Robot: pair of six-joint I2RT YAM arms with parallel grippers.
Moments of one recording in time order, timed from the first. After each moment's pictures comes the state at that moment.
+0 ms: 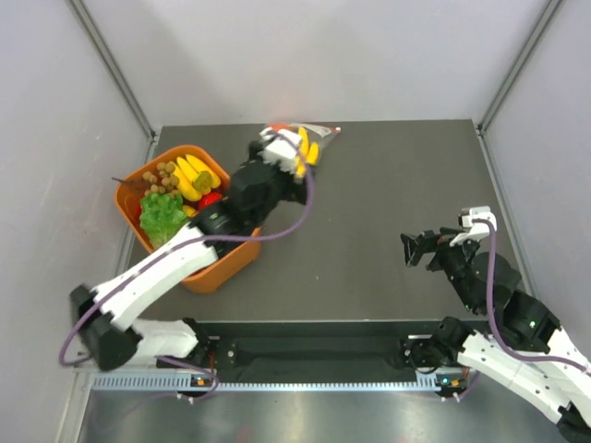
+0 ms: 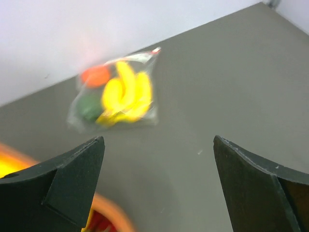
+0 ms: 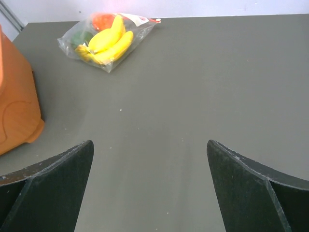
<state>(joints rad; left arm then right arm) -0.75 1.15 1.13 -0.15 -0.34 -0.01 0.83 0.34 0.74 -0.57 0.58 0.26</state>
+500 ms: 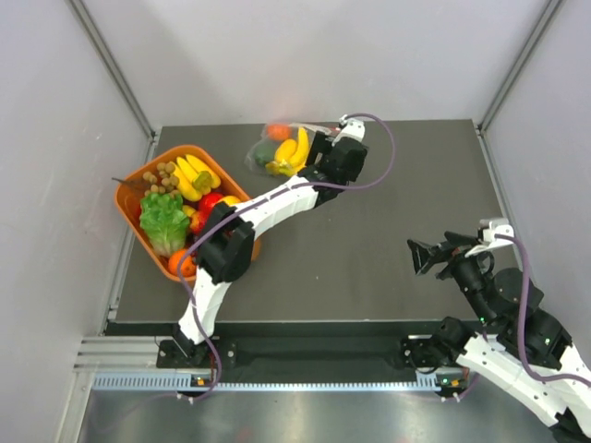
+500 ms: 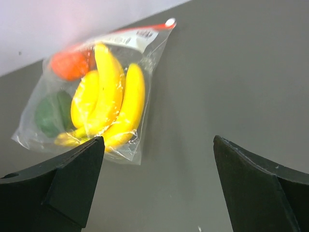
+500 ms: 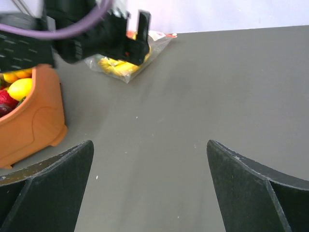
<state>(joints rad) -0.81 2.12 1.85 -0.17 -0.63 -0.04 0.83 0.20 0.71 -0.57 0.53 0.27</state>
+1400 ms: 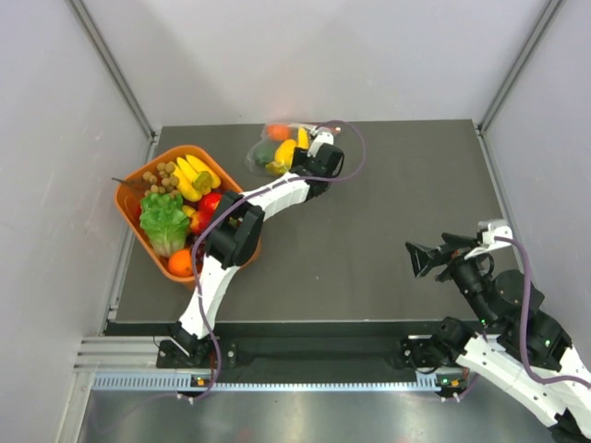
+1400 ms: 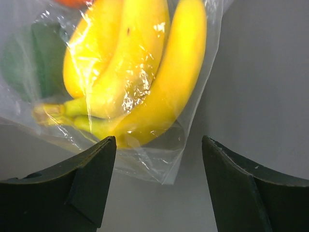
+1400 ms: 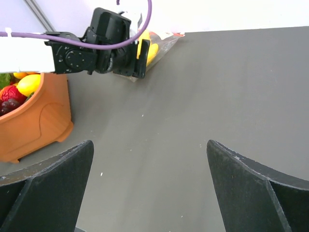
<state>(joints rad) -0.66 2.34 1.89 -0.23 -0.67 -0.23 0.83 0.17 0.69 -0.57 0.48 0.27</state>
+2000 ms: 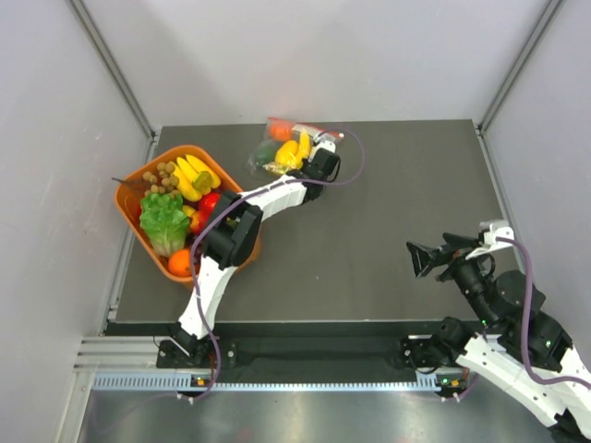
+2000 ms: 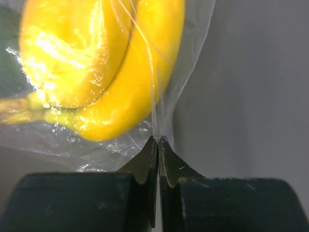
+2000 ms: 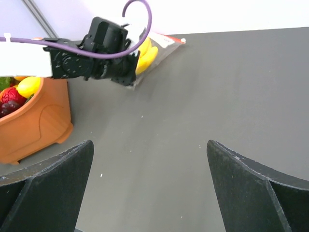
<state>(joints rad) -0.66 2.33 1.84 -0.26 -0.56 -0.16 0.83 0.17 0.69 -0.56 0.49 0.27</state>
